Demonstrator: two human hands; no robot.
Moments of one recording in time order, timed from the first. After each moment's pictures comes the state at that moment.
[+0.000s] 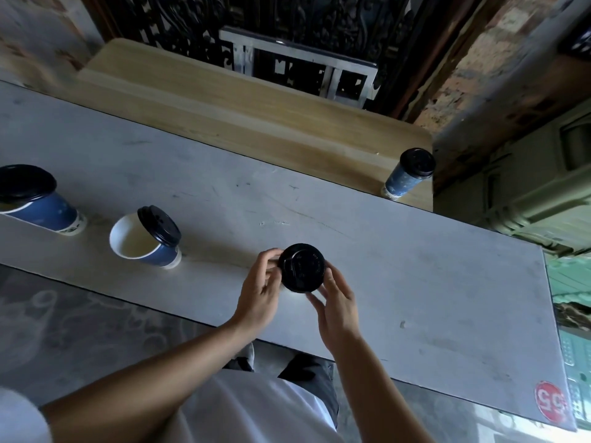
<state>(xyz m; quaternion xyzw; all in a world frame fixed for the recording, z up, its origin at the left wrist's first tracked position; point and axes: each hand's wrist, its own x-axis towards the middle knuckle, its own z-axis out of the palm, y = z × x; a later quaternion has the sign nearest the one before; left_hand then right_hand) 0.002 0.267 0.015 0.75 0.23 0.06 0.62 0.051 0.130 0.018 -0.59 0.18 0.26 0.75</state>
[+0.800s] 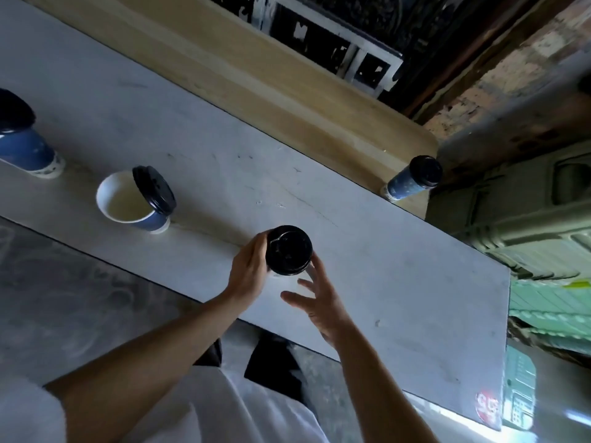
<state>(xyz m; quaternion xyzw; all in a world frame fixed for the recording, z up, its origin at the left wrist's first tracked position) 0.023 0.275 0.003 0.60 0.37 0.06 0.71 0.060 0.120 0.029 -0.74 -0.02 0.41 0.54</state>
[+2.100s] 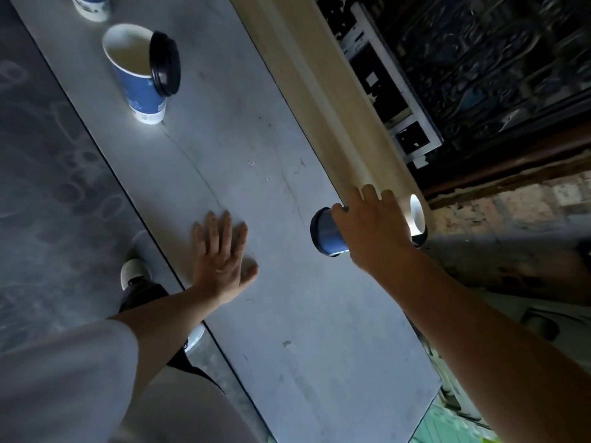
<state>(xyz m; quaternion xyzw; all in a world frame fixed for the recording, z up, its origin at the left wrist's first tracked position) 0.040 0.123 -0.134 0.89 0.41 0.00 0.18 0.218 0.101 0.150 -0.67 -0.60 -0.04 -0.44</state>
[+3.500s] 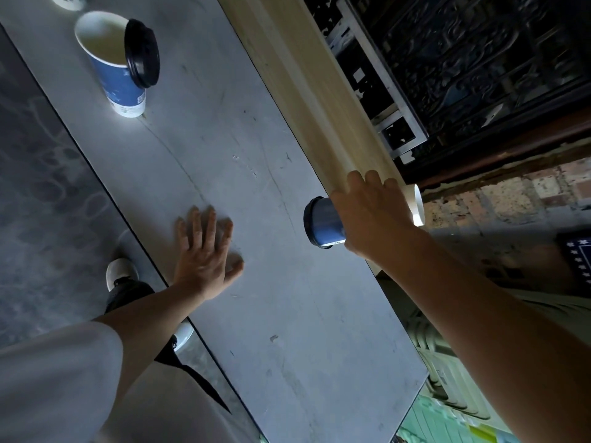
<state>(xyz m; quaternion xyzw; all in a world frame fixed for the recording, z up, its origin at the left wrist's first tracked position) 0.039 0.123 -0.137 0.90 0.41 0.01 0.17 0.221 0.102 0.182 -0.71 -0.58 -0.01 -0.41</state>
